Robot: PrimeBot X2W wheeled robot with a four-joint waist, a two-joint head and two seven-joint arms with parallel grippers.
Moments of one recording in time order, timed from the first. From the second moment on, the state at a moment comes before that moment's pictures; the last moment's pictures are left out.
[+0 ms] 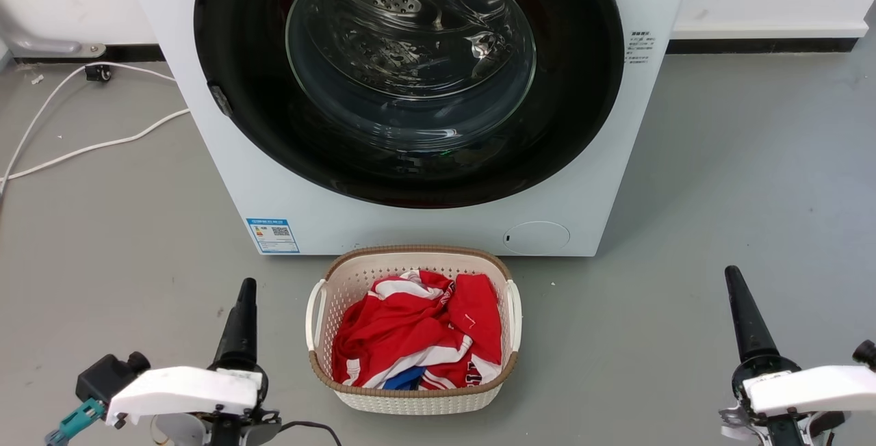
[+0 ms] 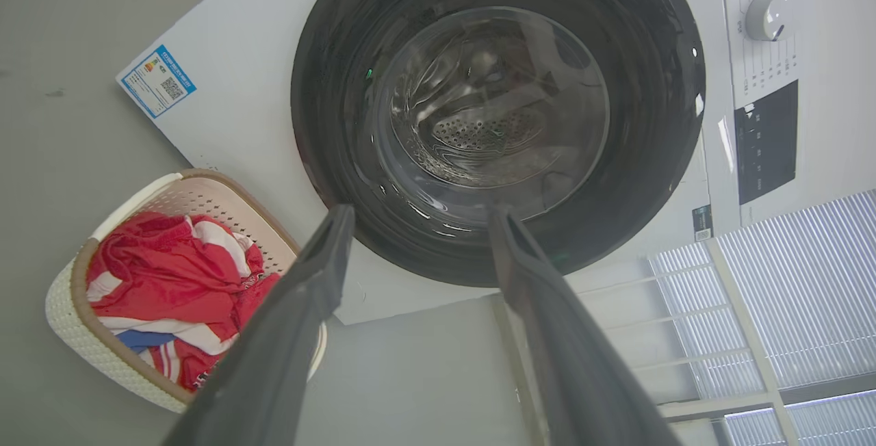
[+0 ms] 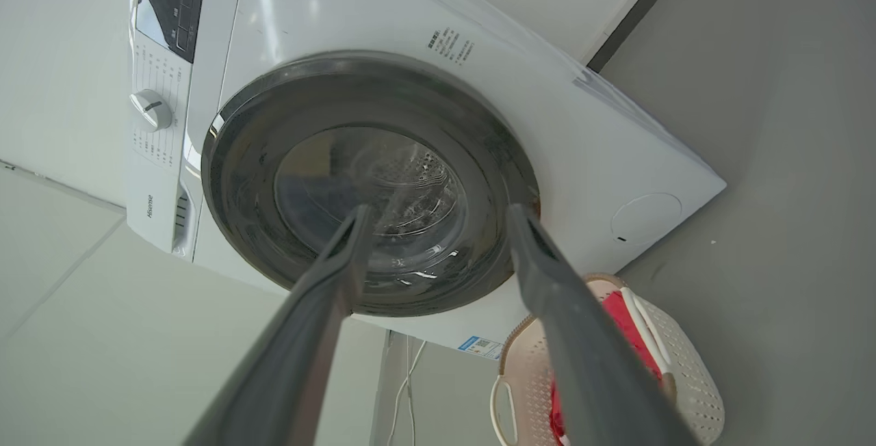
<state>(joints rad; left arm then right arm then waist) -0.05 0.05 0.06 0.15 -1.18 -0.04 0.00 -0.02 -0.05 -0.09 0.15 1.12 0.13 0.00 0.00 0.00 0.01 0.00</state>
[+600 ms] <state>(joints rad) -0.03 0.07 -0.03 0.11 -0.82 0.04 -0.07 0.02 -0.05 -0.06 0.06 0.75 0.13 -0.06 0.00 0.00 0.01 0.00</state>
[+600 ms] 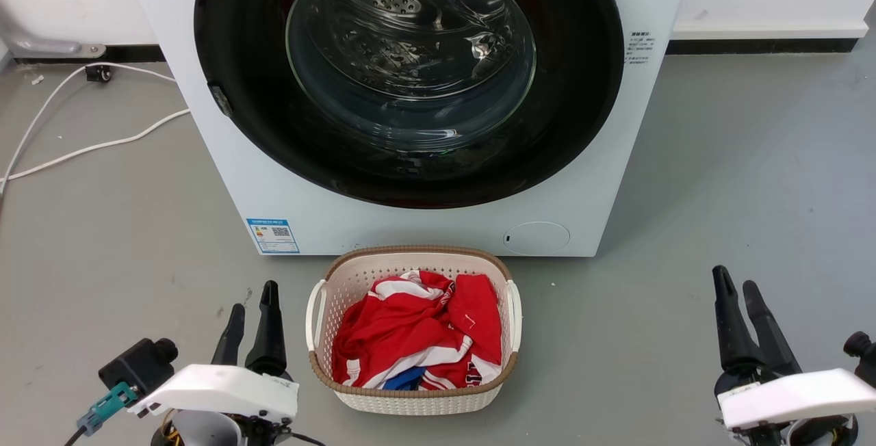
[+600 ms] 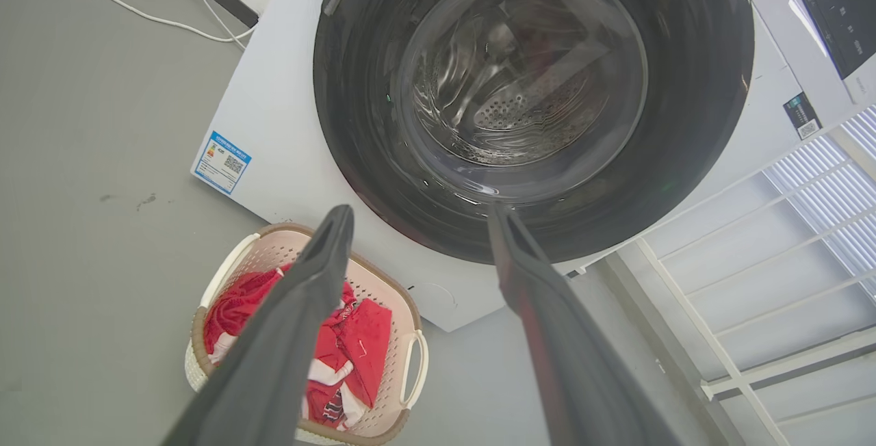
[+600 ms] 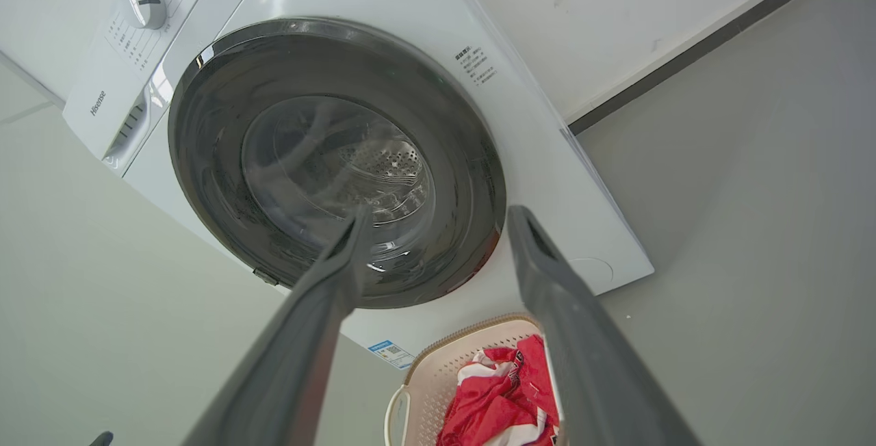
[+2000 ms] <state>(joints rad) 0.01 0.11 -0.17 0.05 -0.38 0.12 -0.18 0.09 -0.05 -0.04 -0.08 0.32 0.13 -0.18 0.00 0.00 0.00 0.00</state>
